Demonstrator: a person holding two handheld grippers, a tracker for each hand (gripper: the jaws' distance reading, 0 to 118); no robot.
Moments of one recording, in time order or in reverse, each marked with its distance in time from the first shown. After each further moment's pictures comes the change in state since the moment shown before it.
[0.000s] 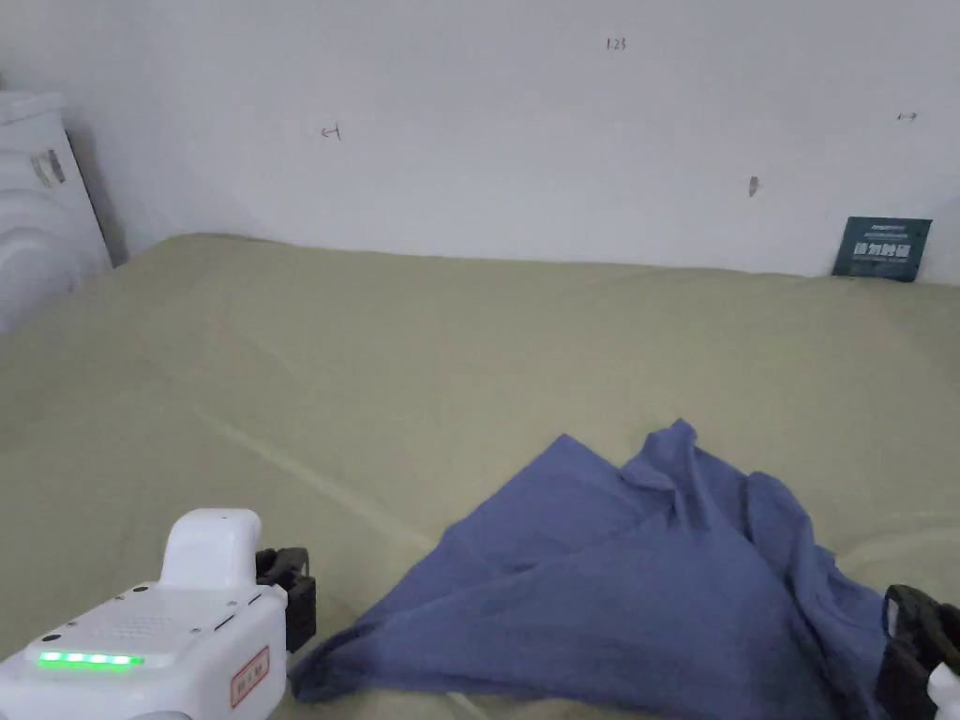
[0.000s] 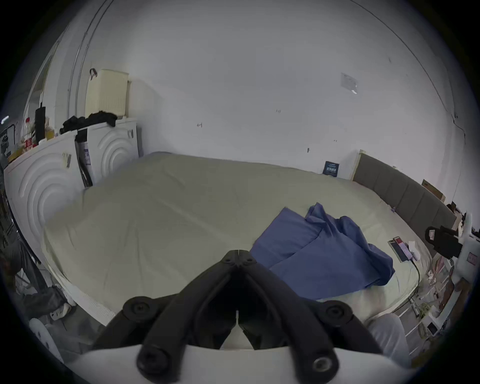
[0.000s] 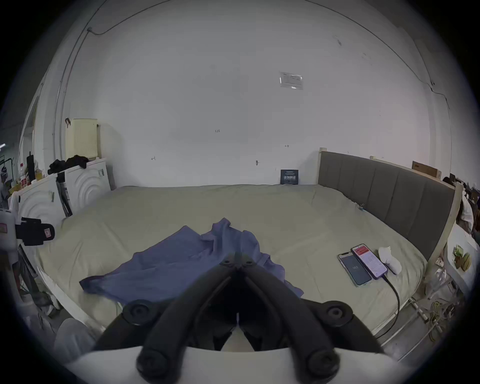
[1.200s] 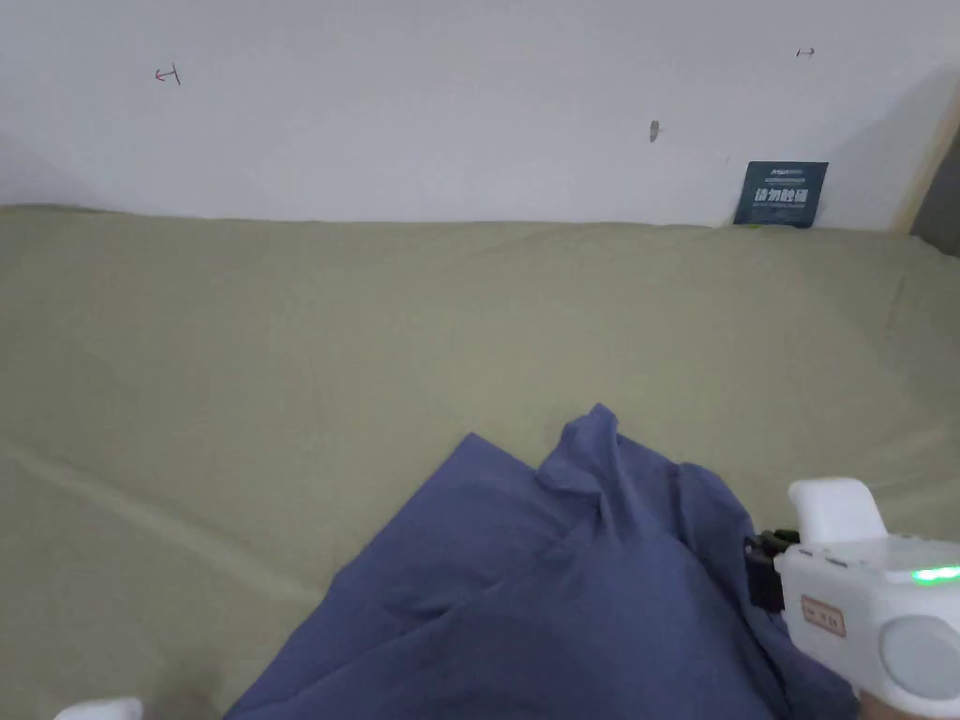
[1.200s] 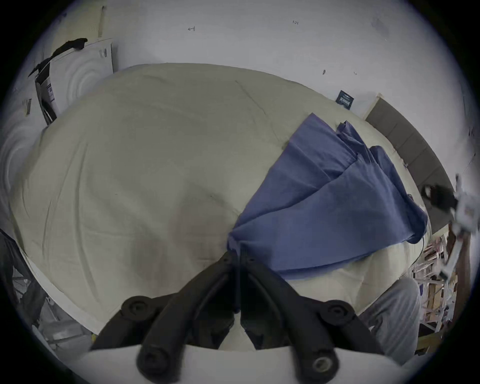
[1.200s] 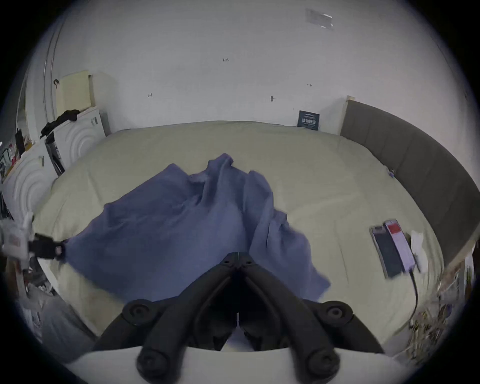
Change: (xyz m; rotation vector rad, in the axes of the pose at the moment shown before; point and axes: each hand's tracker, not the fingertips) left arm -0.022 -0.041 -0.136 -0.401 -0.094 0.019; right arm 0.036 0.019 -0.243 -0.407 0.070 0.106
